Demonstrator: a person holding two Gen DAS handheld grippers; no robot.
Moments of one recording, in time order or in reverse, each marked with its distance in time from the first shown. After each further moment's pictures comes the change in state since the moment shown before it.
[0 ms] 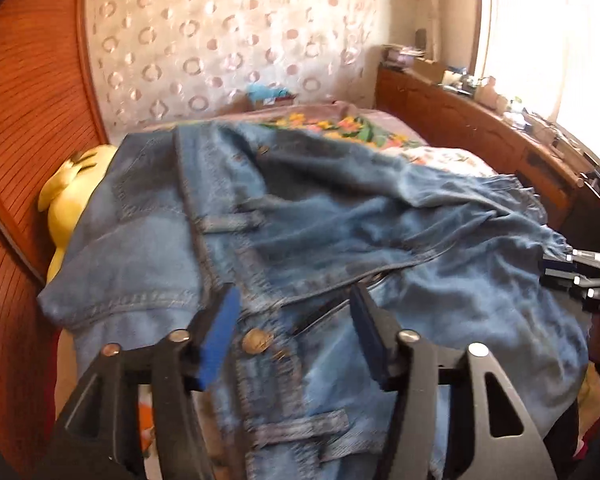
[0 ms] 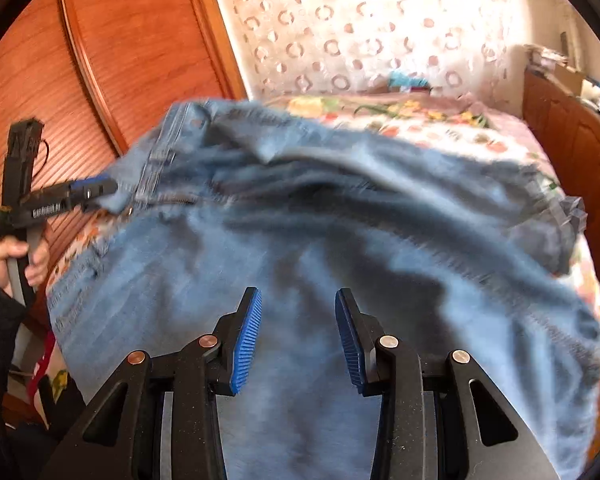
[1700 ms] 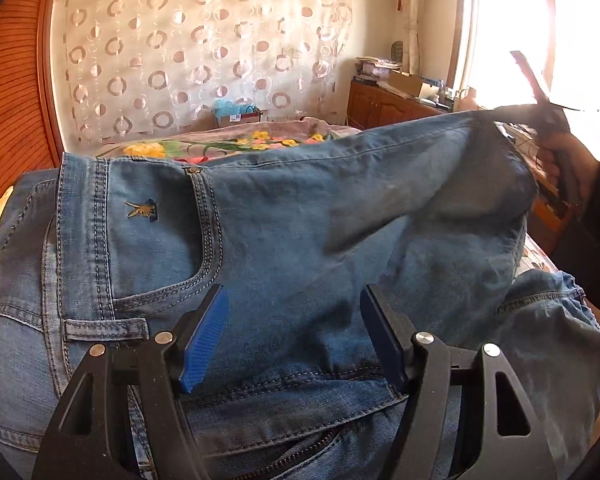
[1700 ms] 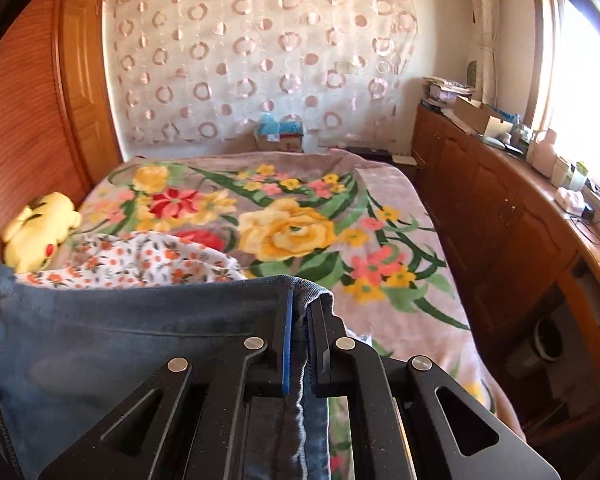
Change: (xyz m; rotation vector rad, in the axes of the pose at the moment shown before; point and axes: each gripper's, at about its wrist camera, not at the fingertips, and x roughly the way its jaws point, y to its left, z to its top) left arm 0.096 -0.033 0.046 0.009 -0.061 -0.095; right arm 0.077 -0.195 0.249 0.054 -0.084 -0.425
